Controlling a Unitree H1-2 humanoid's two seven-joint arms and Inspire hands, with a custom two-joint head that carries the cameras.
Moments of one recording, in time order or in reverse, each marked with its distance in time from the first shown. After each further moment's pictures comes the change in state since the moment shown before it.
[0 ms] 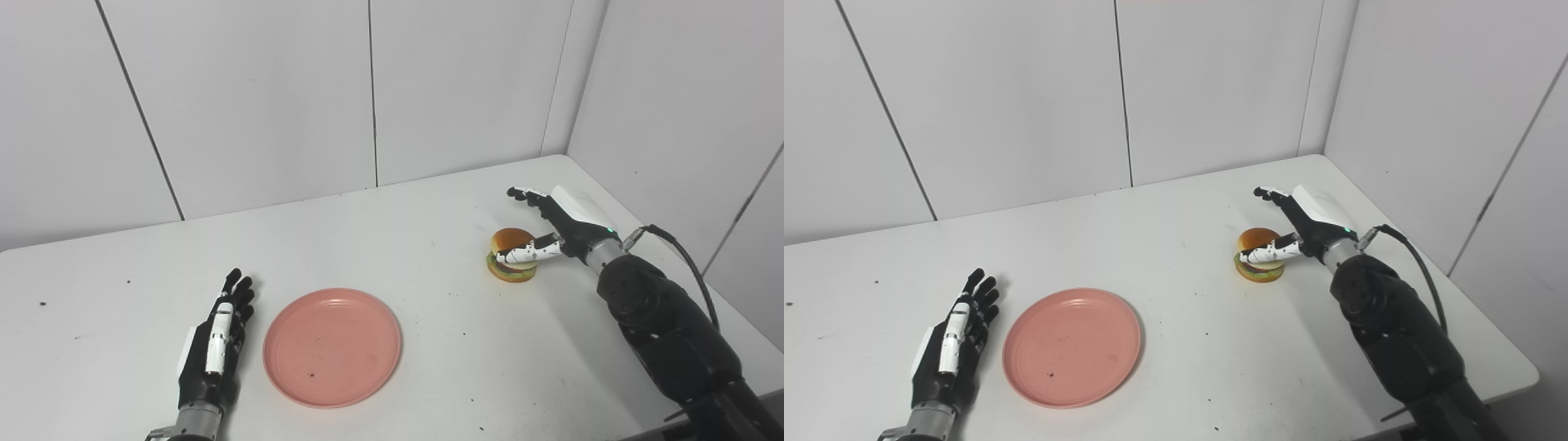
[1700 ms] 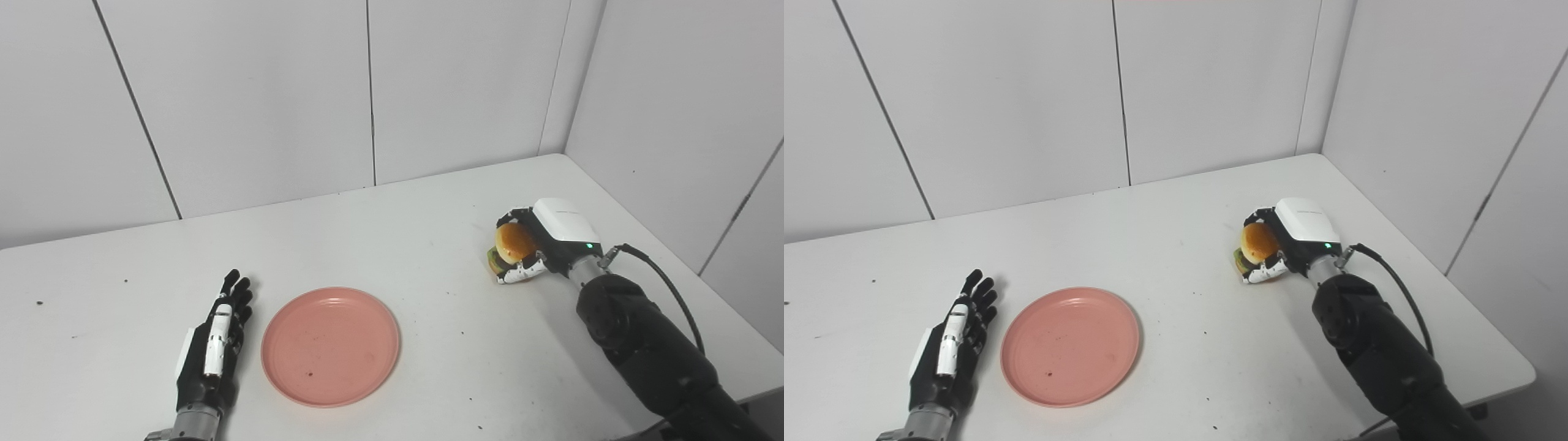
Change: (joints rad) left arm 0.018 -0.007 -0.009 -0.035 0.006 0.017 -0.002; right arm 0.008 0.024 0.093 0.106 -0.125 -0.124 -0.244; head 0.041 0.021
